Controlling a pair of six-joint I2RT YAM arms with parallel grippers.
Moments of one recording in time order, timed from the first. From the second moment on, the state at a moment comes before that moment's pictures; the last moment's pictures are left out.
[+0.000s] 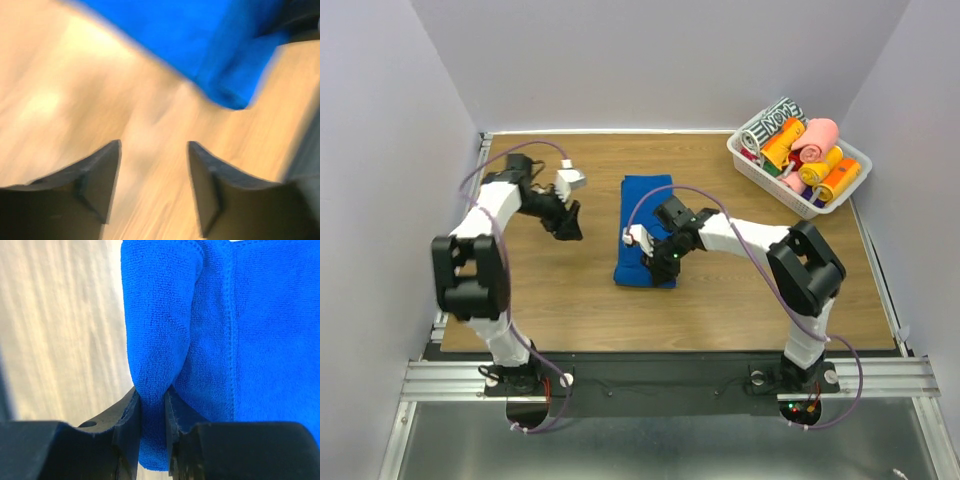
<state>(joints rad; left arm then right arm) -0.06 1.81 1.37 -0.95 0.82 0.82 0.74 1.85 1.22 -0.50 -0.55 -0.57</state>
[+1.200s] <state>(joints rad) -0.91 1.17 0.57 -0.22 0.08 0.92 0.55 2.44 1.81 -1.17 -1.19 -0.51</state>
